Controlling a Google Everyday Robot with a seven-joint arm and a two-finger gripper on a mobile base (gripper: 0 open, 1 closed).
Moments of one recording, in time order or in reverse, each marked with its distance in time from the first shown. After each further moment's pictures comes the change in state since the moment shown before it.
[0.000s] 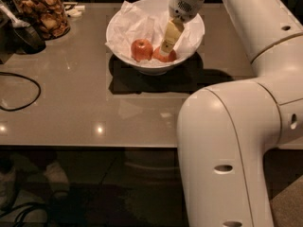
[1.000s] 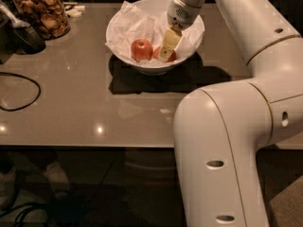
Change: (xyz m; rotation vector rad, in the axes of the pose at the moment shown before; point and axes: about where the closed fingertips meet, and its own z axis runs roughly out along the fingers) arm 0.005 0.001 0.022 -0.049 0.007 0.021
